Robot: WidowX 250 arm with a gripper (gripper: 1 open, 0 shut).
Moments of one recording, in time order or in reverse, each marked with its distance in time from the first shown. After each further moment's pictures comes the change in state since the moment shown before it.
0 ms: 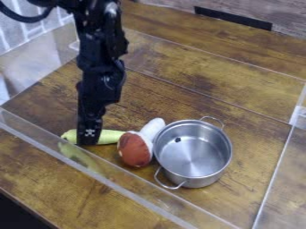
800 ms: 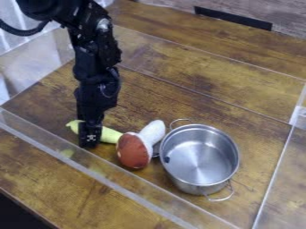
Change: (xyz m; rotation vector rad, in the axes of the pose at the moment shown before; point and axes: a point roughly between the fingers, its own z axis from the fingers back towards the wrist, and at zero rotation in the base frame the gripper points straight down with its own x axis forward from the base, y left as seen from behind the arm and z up) arm -0.002 0.008 -0.014 0.017 -0.044 0.071
